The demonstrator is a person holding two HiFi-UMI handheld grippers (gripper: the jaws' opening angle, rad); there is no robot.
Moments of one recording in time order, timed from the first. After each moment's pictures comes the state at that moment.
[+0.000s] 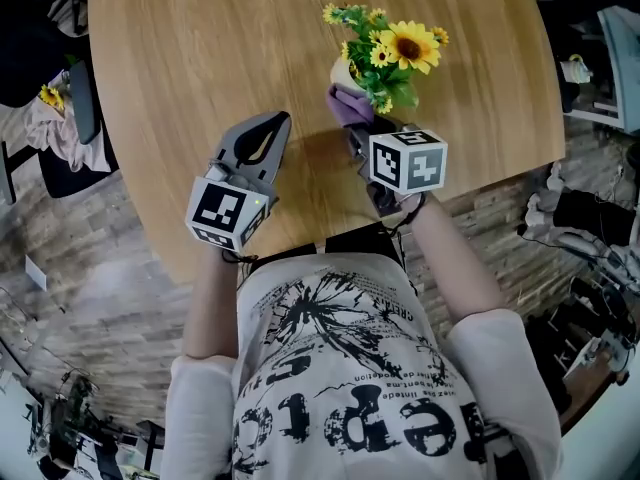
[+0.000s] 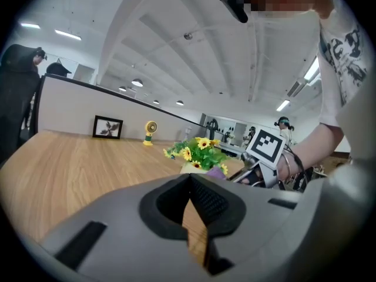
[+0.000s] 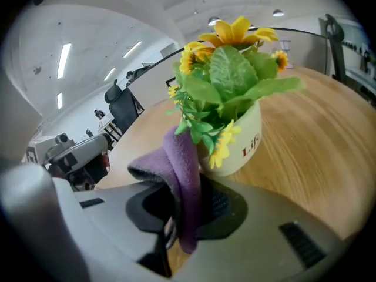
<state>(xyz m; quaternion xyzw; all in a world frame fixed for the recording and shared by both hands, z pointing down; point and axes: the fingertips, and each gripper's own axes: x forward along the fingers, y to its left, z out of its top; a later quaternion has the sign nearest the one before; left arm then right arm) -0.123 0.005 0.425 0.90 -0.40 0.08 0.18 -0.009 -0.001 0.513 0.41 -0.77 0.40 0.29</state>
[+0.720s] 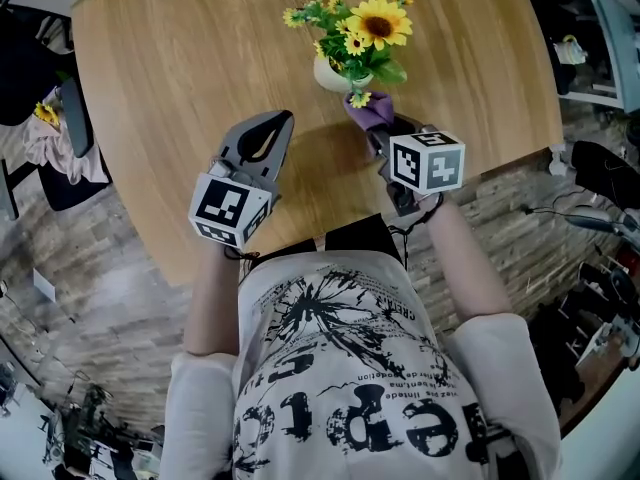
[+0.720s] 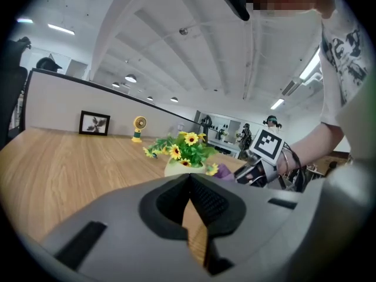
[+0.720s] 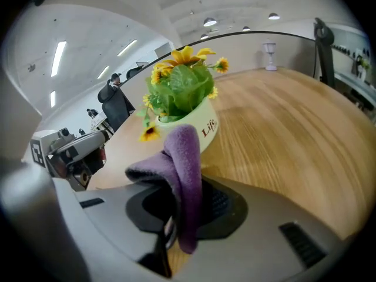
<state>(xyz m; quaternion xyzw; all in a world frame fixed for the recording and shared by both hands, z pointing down) -0.083 0.008 0.426 0.91 -0.37 0.09 0.18 0.063 0.012 0.509 0.44 -0.75 0.39 0.30</state>
